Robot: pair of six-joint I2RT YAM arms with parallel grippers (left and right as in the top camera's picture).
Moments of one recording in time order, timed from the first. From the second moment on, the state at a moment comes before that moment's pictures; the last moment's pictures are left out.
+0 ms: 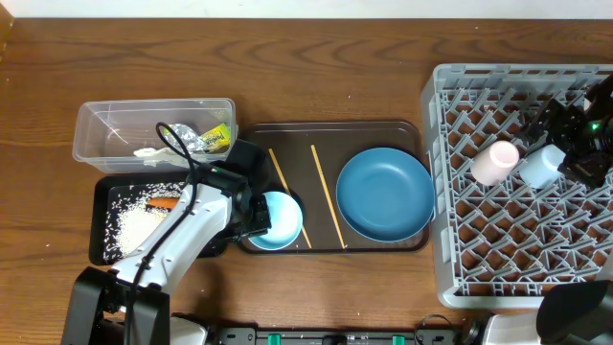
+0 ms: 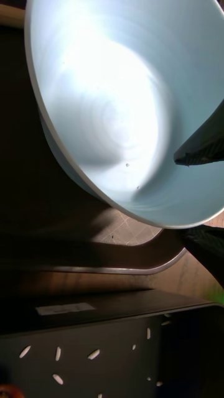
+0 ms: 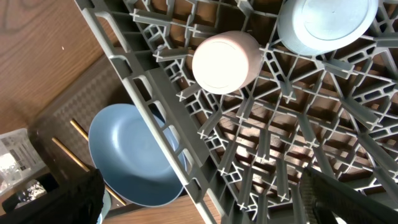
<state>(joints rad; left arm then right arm) -0.33 1.49 0.86 -0.93 0.09 -0.56 -0.41 1.62 1.70 -1.45 -0.31 0.20</state>
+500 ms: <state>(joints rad) -0.33 1.49 0.79 -0.84 0.04 -0.57 -0.41 1.62 1.70 -1.45 -0.31 0.20</state>
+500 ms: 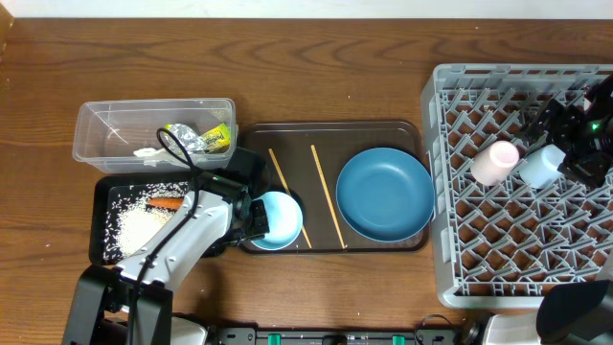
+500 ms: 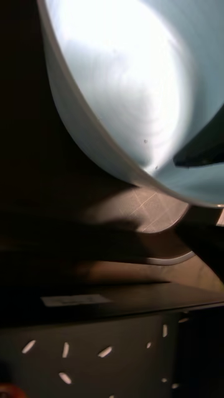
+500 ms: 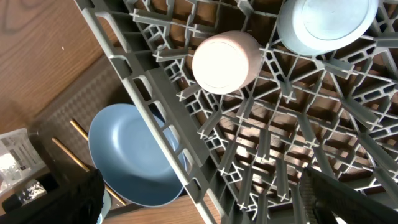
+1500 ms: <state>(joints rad) -0.33 1.18 0.82 -0.96 0.03 -0.58 -0.41 1.62 1.70 -1.45 -0.31 0.20</state>
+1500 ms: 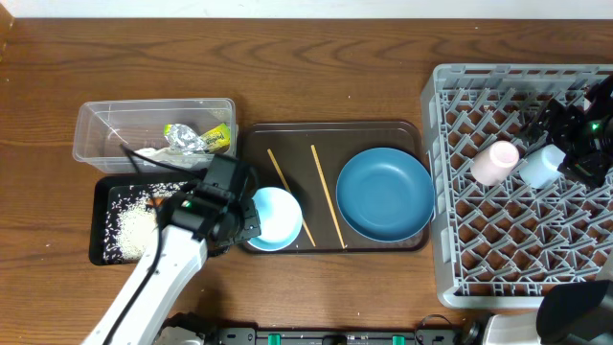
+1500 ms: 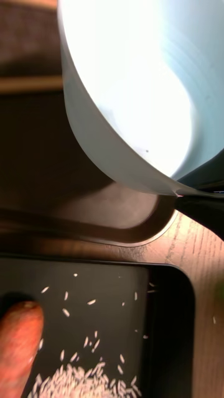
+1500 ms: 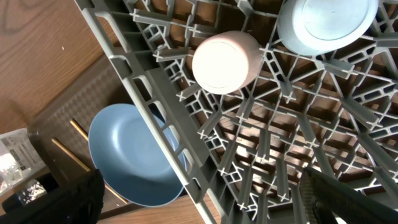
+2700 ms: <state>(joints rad) -0.33 1.28 1.26 -1.29 0.17 -0.56 -0.20 1.62 1.70 -1.52 -0.46 0.07</state>
